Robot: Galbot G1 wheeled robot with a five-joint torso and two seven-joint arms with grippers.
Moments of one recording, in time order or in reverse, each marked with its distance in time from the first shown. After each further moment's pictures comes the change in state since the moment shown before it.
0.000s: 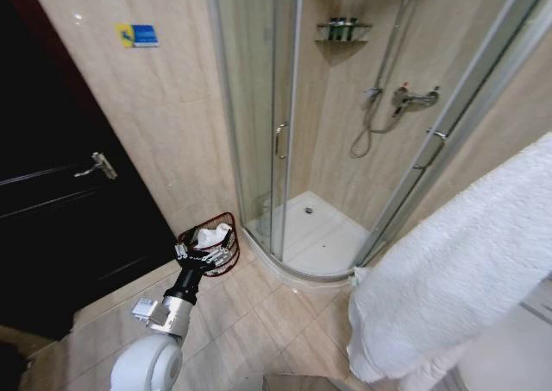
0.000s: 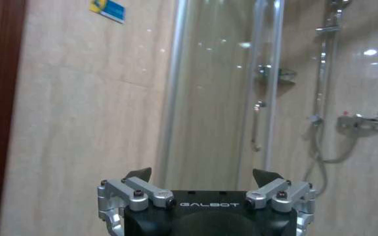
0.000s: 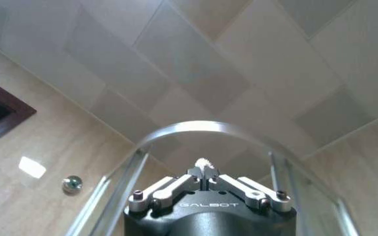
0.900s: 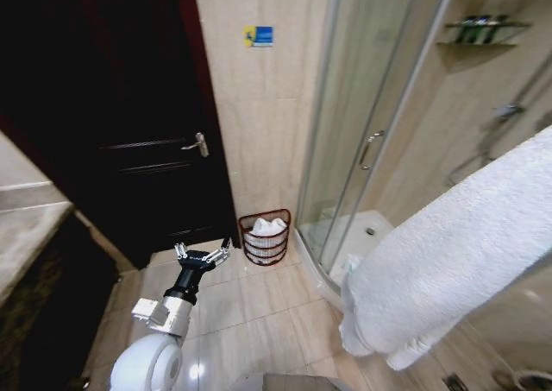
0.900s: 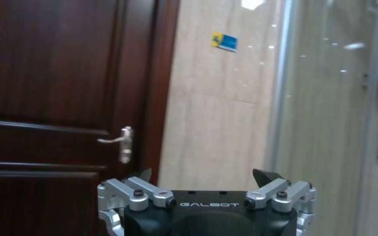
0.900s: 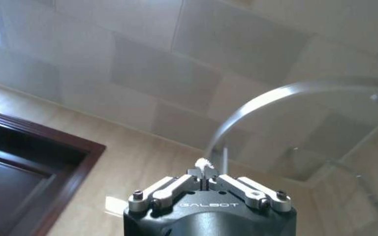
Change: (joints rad) left arm 0.000 0.000 0.000 0.000 0.000 0.000 0.000; right arm -0.004 -0.011 0.013 0.000 0.036 -0.018 0.015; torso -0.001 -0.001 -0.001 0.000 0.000
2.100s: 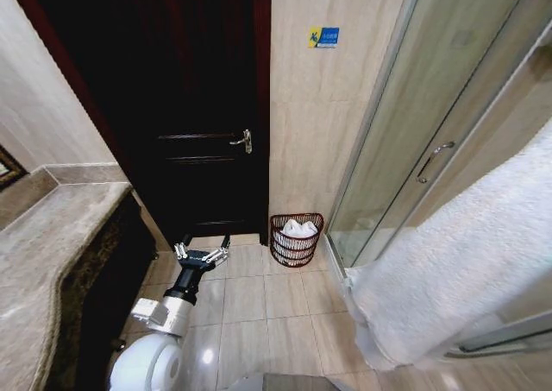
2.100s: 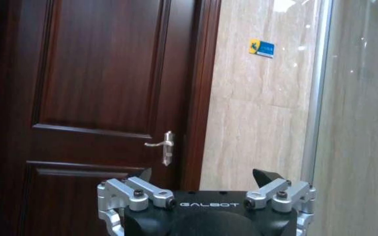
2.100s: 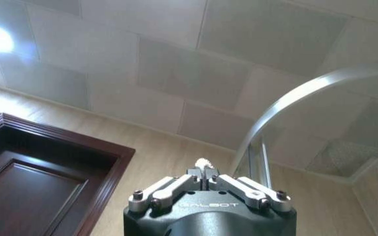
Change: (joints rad) left arm 0.000 0.000 0.000 0.000 0.000 0.000 0.000; right arm -0.006 -0.004 0.014 0.000 -0.016 -0.005 -0.011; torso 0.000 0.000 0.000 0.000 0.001
